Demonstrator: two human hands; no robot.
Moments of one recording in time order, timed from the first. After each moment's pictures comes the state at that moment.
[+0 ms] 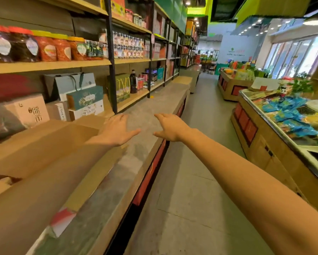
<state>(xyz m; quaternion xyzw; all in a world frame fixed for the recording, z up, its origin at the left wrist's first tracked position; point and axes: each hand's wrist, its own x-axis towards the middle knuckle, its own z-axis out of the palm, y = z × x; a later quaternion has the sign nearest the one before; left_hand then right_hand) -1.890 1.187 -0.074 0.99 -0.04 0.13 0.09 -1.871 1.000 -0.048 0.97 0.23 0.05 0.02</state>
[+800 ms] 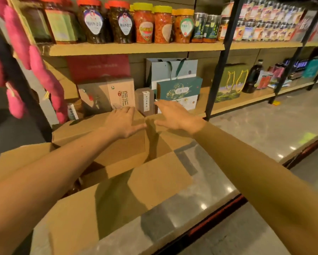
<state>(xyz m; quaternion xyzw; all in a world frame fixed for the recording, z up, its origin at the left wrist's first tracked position) -1.735 1.339 -0.106 0.94 0.32 0.07 0.01 -1.599 1.234 -0.086 0.81 0.58 0.04 -0.06</state>
